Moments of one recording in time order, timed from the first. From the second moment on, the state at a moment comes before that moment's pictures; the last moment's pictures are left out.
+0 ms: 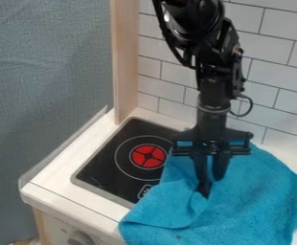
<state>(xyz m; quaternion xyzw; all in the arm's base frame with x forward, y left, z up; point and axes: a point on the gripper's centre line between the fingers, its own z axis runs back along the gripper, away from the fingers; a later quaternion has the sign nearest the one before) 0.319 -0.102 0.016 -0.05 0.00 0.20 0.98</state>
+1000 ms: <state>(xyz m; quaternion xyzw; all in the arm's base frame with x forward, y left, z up) 0.319 -0.091 0.053 -0.07 -0.04 0.23 0.97</state>
